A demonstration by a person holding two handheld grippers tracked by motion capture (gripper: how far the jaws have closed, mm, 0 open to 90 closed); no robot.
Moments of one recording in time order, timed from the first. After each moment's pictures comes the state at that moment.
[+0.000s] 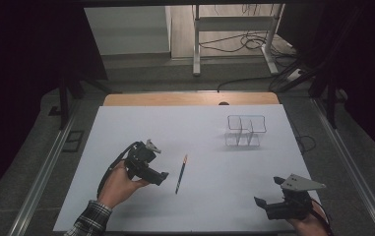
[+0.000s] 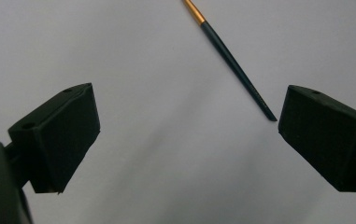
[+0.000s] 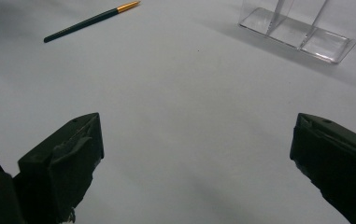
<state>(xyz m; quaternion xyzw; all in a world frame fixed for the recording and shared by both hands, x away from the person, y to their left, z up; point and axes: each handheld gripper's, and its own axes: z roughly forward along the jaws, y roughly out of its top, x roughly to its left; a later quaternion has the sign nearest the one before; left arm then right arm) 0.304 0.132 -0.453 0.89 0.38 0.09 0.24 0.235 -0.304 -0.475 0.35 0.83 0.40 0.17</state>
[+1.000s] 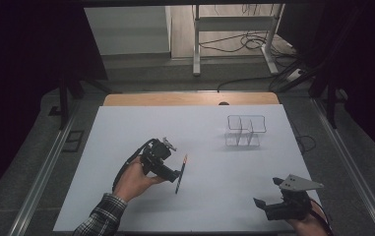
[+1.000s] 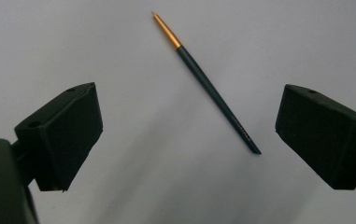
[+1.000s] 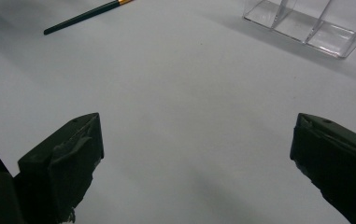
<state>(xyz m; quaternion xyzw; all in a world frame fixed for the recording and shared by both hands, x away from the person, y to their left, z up) 0.322 0.094 -0.458 0.90 0.37 0.07 0.22 0.236 -0.303 -0.477 0.35 0.83 0.39 0.17</state>
